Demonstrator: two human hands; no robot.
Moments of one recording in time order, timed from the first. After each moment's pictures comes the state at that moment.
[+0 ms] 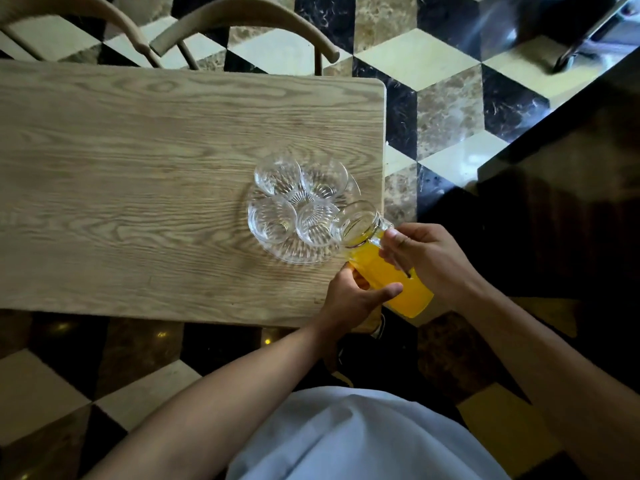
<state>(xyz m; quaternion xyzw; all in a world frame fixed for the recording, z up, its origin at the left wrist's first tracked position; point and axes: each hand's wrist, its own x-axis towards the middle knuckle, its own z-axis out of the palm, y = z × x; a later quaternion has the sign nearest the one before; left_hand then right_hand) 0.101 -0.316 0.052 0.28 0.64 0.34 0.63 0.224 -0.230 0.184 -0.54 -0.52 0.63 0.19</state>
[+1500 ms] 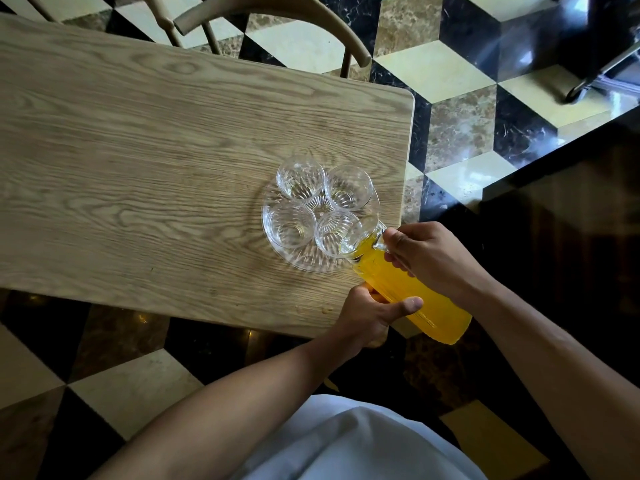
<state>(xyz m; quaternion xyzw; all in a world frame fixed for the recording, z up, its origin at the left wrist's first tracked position) 0.100 -0.310 0.070 0.21 0.56 0.35 0.72 0.178 -0.197 0.195 -0.60 -0.62 0.50 0.02</state>
